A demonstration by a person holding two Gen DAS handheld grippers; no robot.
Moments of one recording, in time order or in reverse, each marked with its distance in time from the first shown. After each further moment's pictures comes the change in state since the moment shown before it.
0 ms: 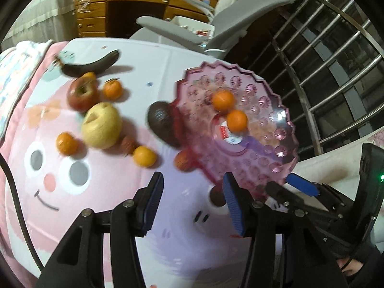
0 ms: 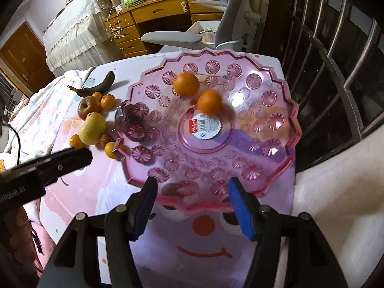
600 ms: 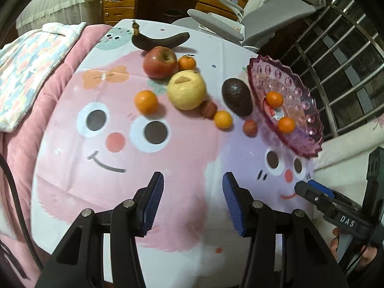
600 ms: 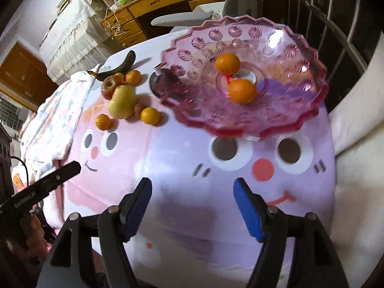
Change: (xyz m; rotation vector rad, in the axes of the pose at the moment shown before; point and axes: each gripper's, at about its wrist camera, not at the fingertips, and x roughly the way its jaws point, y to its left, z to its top) left arm -0.050 0.112 -0.052 -0.030 0.030 0.068; right arm 0.001 0.061 -0.059 0.144 0.064 0.083
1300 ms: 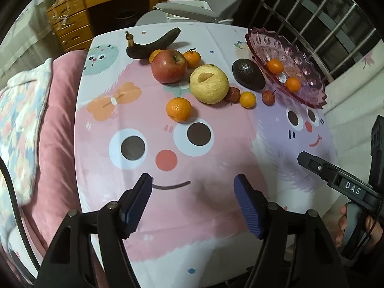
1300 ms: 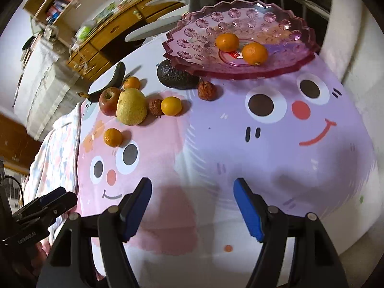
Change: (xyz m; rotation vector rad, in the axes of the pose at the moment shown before) left arm -0.003 0.071 0.042 0.387 0.117 -0.022; right arm 0.030 0.084 -0.043 0.355 -0.131 -0.075
